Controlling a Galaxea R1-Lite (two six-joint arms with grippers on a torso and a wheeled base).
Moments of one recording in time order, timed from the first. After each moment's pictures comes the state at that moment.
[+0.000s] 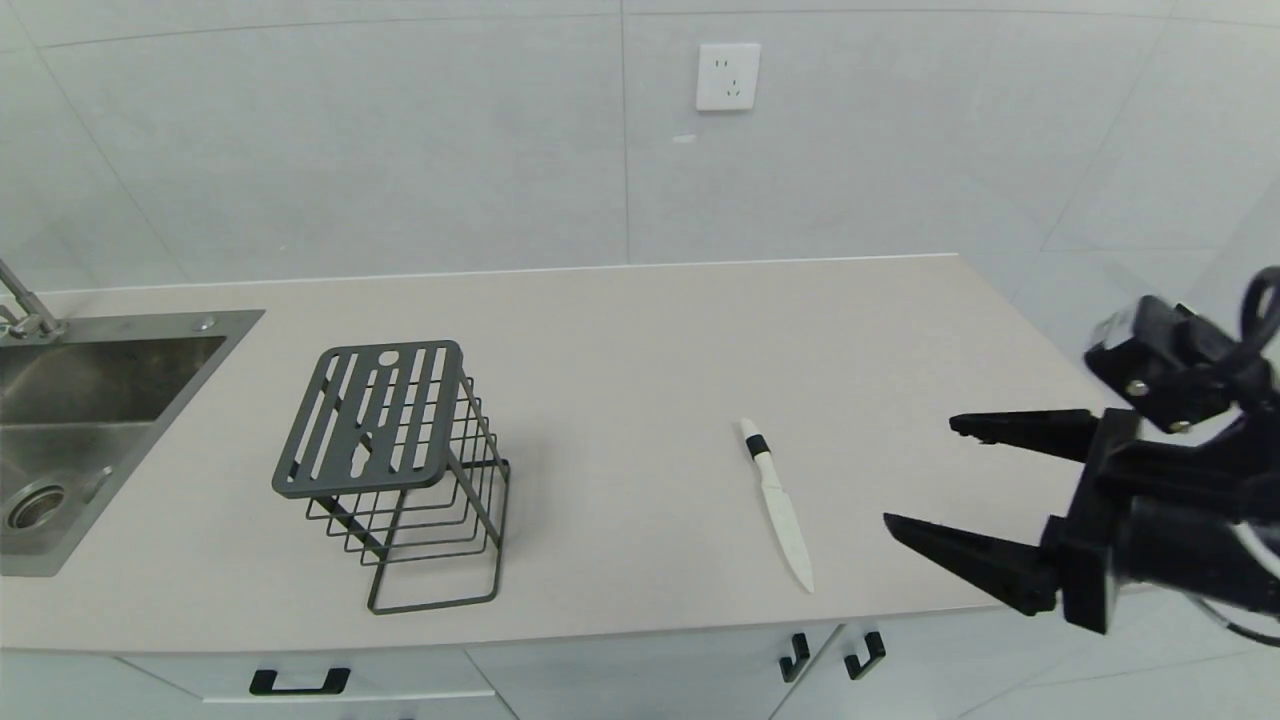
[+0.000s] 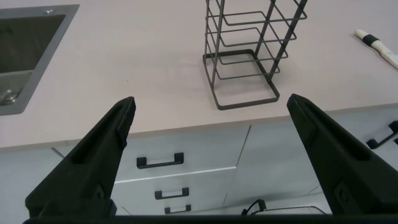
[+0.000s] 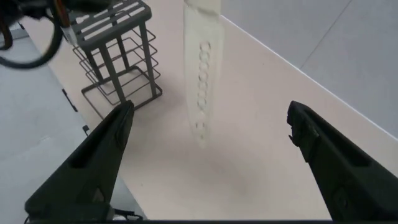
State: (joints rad) left arm 0.00 0.00 0.00 0.00 -0.09 0.03; right arm 0.60 1.29 -0.63 -0.22 0.12 -0.14
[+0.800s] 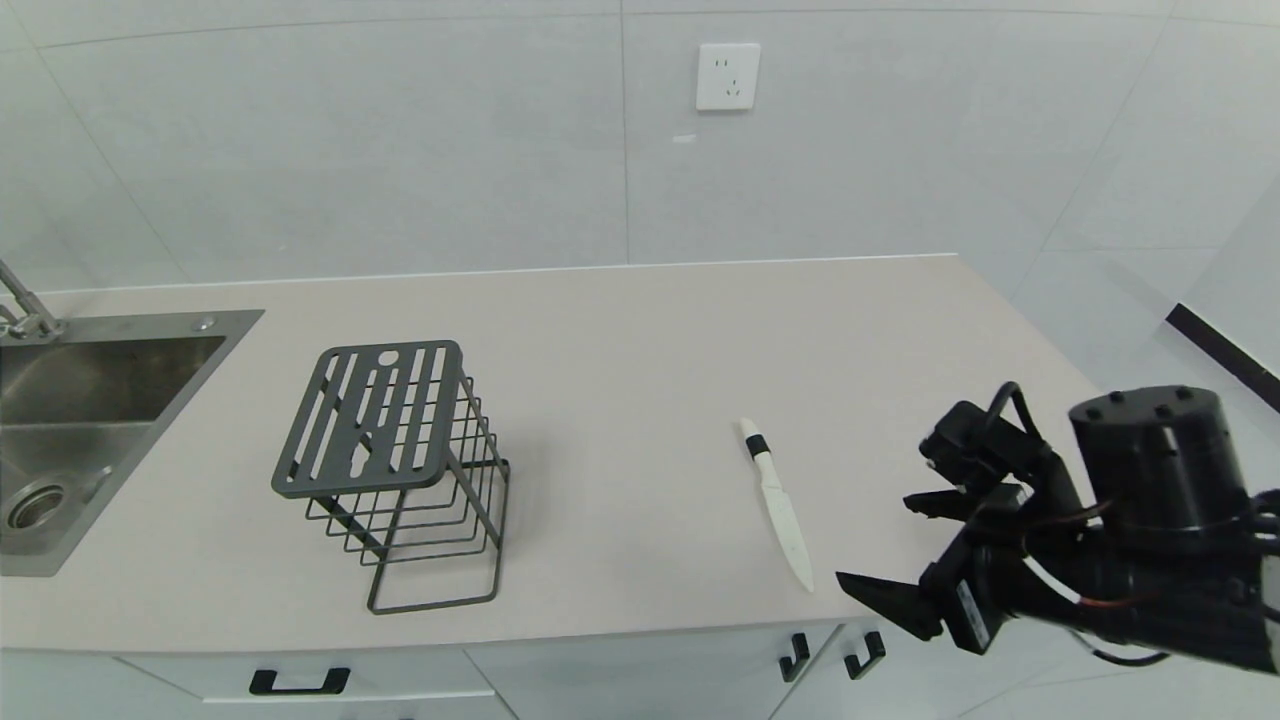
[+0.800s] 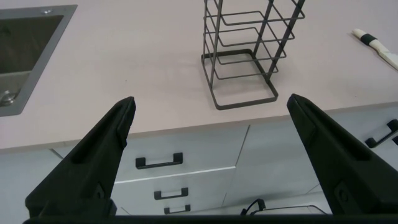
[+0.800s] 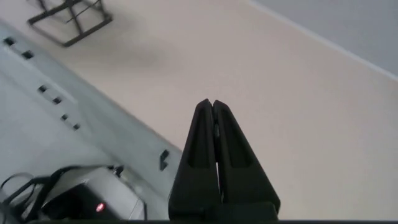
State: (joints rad) left arm 0.00 0.00 0.00 0.00 -0.09 0.03; right arm 0.55 1.56 -0.54 -0.37 0.08 -0.14
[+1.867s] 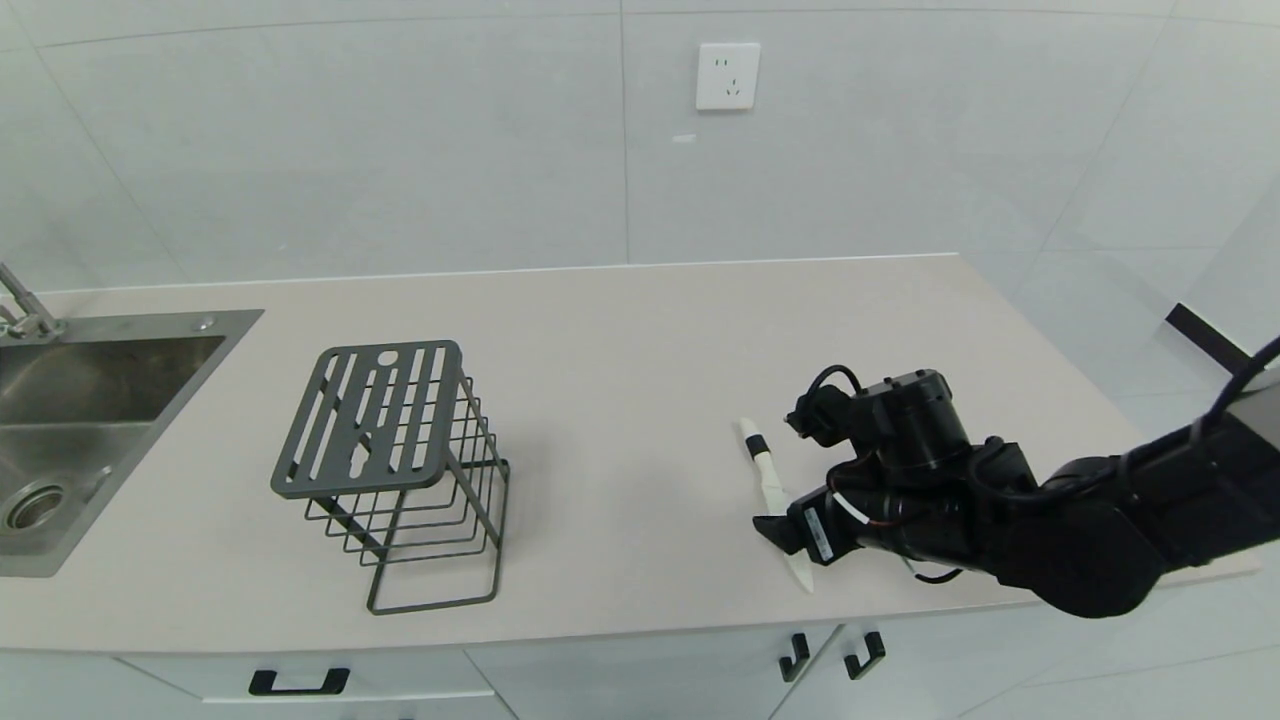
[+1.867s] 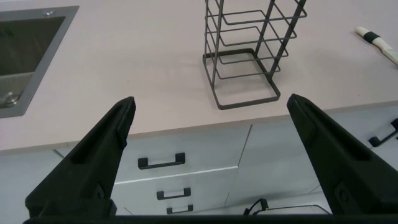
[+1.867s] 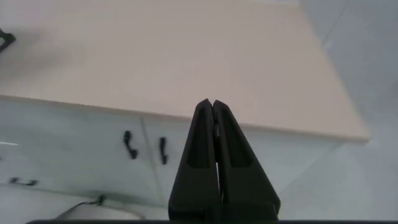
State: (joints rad) left arm 0.00 0.00 0.00 0.00 -0.09 0.04; right arm 0.57 1.97 -0.80 -0.40 -0.11 0.01
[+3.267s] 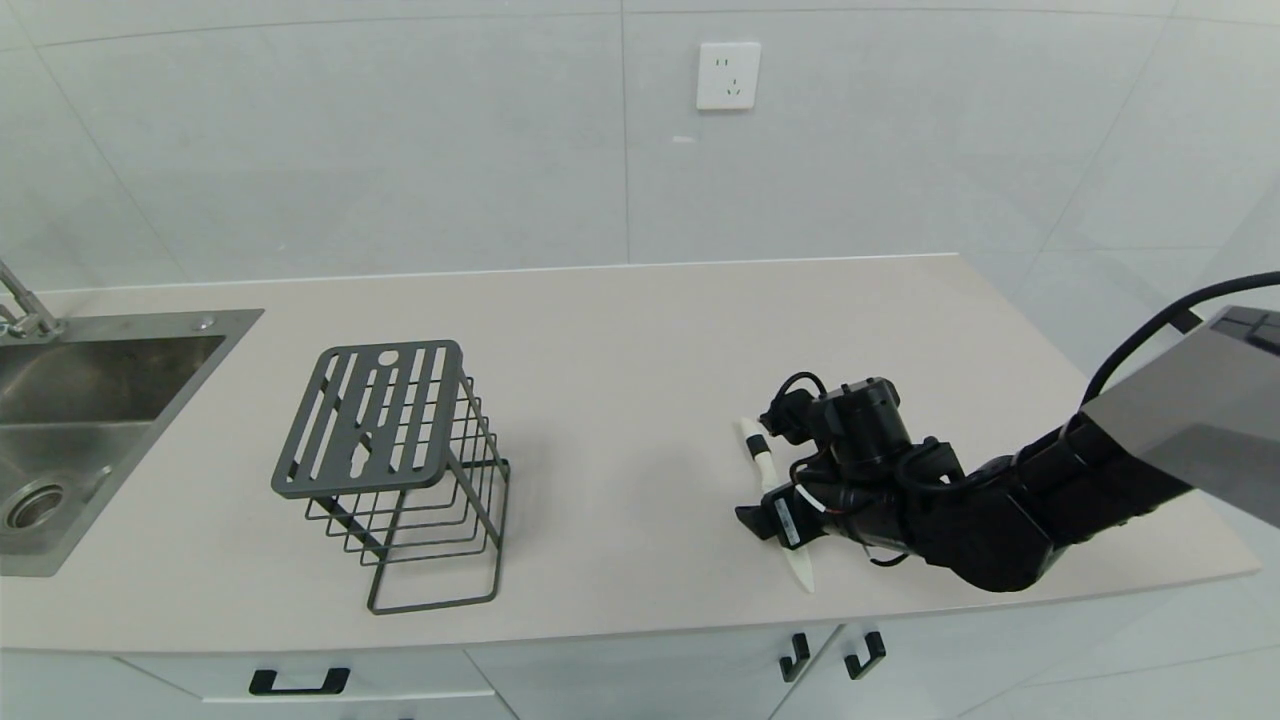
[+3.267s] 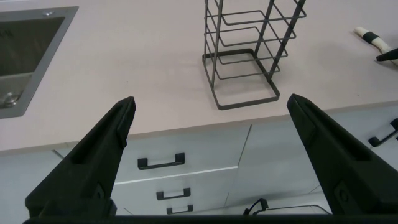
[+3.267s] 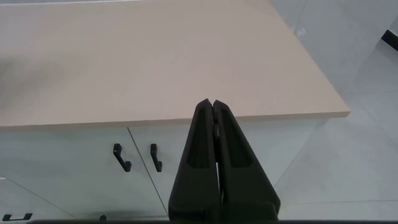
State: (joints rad) left arm 0.00 0.00 0.00 0.00 -0.09 0.04; right arm 0.56 2.13 -0.90 -0.46 -0.13 0.01
